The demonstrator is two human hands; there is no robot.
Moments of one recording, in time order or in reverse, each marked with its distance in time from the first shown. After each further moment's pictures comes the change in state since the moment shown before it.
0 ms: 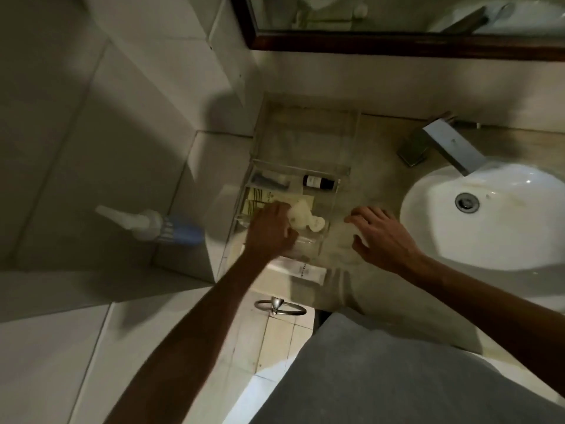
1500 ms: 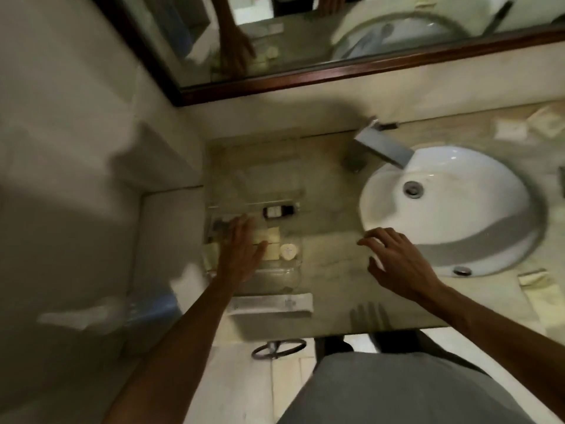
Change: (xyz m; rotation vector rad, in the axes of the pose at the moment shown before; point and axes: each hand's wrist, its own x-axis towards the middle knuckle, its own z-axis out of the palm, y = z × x) left_hand 0.060 -0.051 0.047 0.064 -0.116 0.127; right_hand -0.081 0.010 0.004 0.040 0.232 0.310
